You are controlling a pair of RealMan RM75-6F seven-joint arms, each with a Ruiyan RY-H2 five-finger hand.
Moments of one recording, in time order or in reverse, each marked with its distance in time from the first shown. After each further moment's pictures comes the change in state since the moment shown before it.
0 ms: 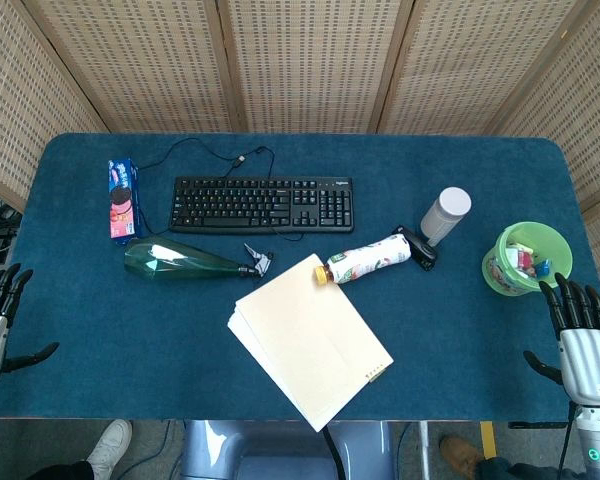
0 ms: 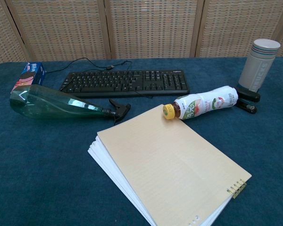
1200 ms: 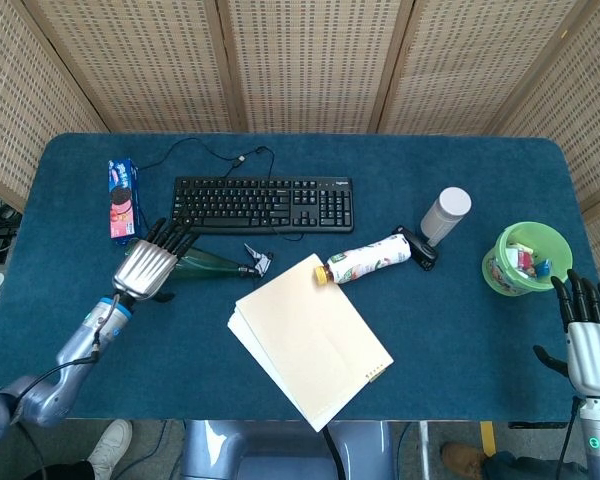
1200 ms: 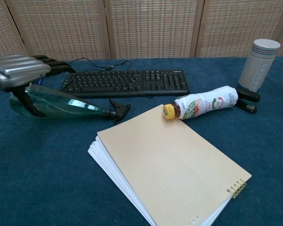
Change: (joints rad) left arm -0.574 -0.295 -0.143 0.190 -0.226 -0.645 0.502; right arm 0.016 -0.033 0.035 0.050 0.093 -0.050 -0.041
